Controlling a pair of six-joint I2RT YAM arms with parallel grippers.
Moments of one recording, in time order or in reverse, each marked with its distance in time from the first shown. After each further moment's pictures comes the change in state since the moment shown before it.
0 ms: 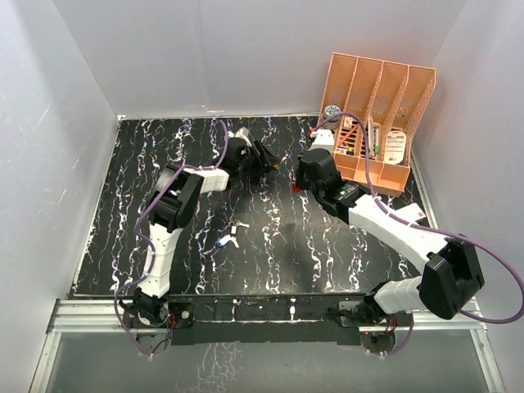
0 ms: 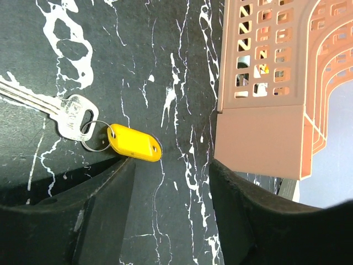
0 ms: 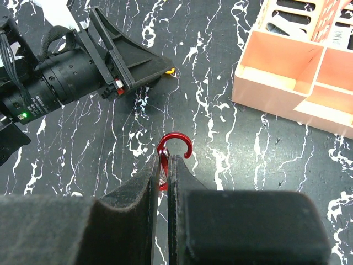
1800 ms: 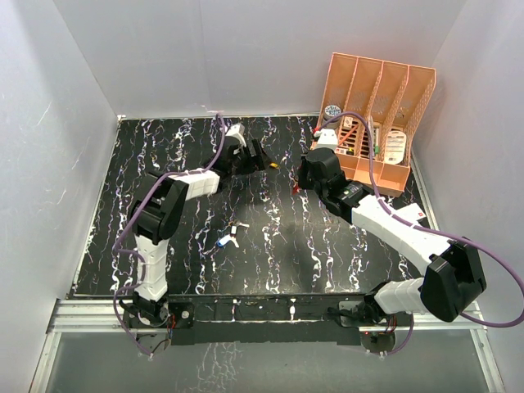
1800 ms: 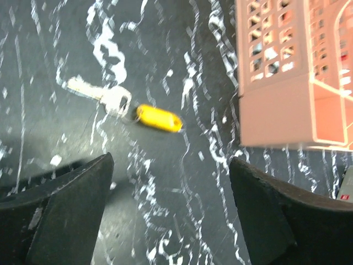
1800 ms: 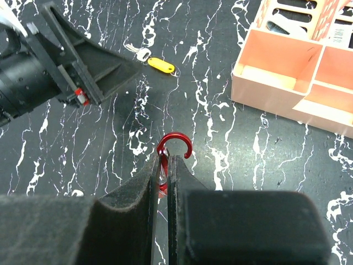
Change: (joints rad) left arm 0.000 -0.234 -0.185 -0.082 -0.147 0.276; right arm -0.031 -0.022 -0.013 0.000 -0.041 0.000
